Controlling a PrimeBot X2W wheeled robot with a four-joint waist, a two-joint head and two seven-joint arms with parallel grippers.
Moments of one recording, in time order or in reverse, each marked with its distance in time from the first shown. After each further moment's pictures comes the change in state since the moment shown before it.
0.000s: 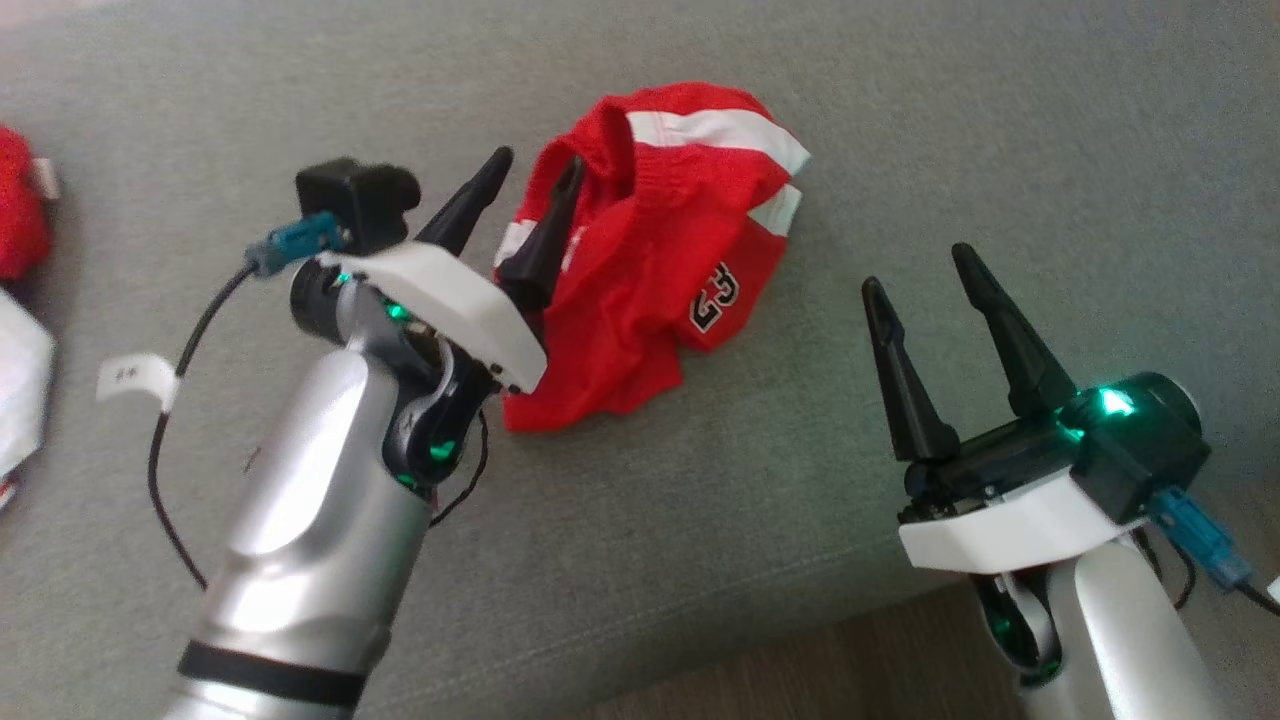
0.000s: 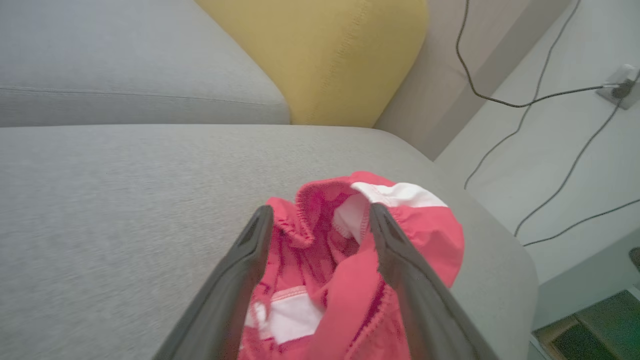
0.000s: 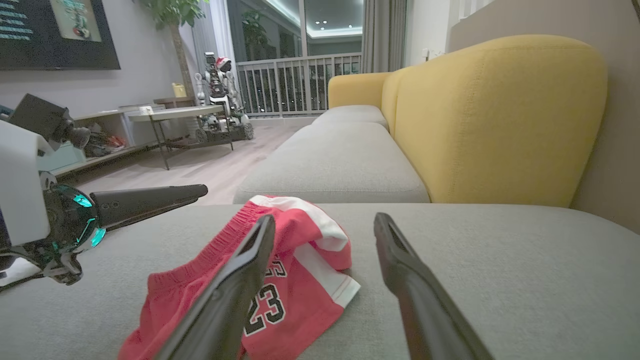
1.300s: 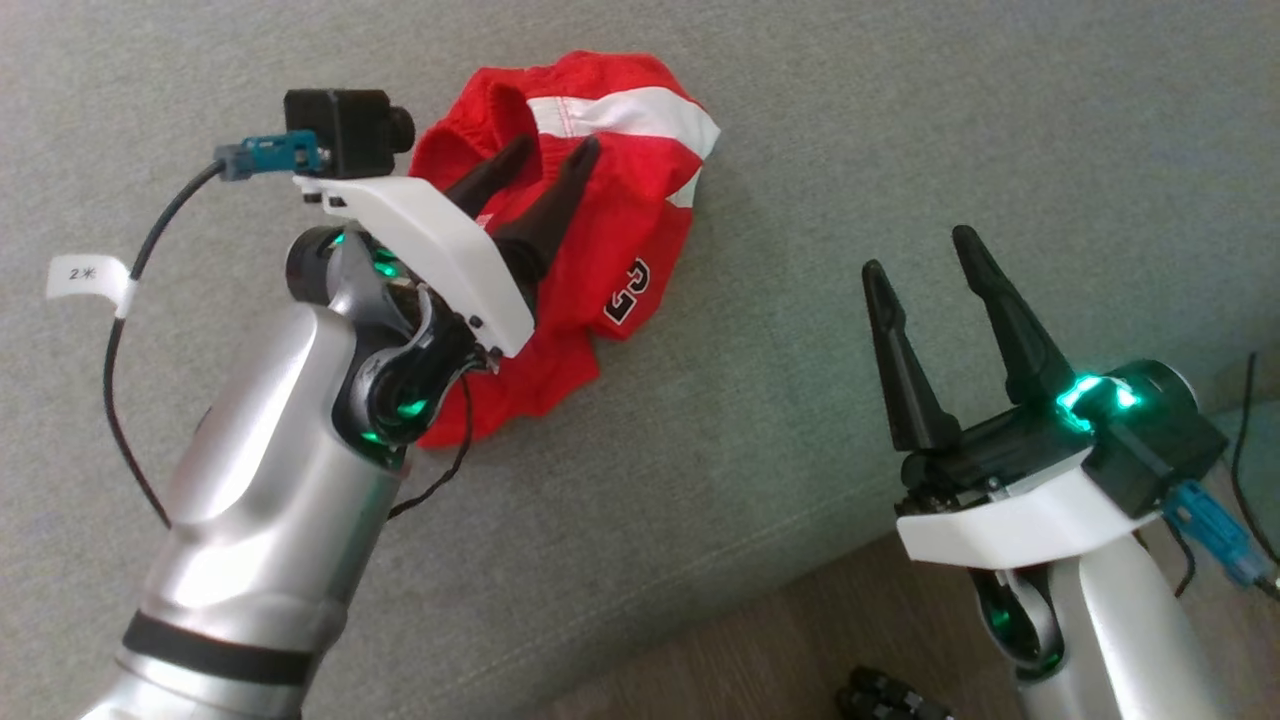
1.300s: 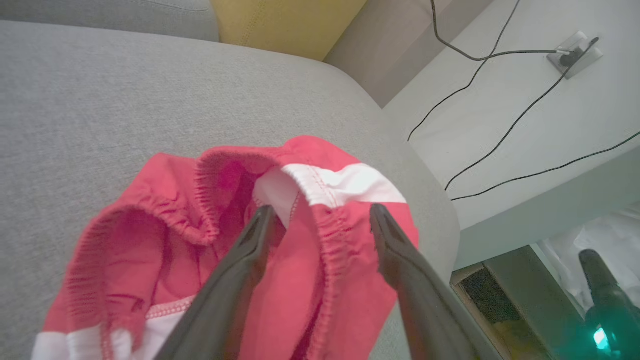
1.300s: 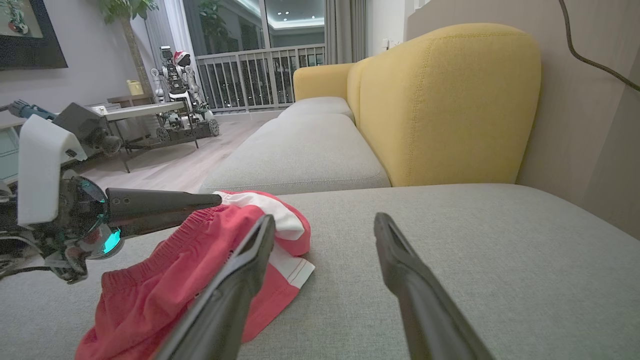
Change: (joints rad) left arm -0.063 0.092 -0.087 -0.126 -0.260 0.094 0.246; right arm -0.014 0.000 0.011 -0.028 0.052 0.000 0.000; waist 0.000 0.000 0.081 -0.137
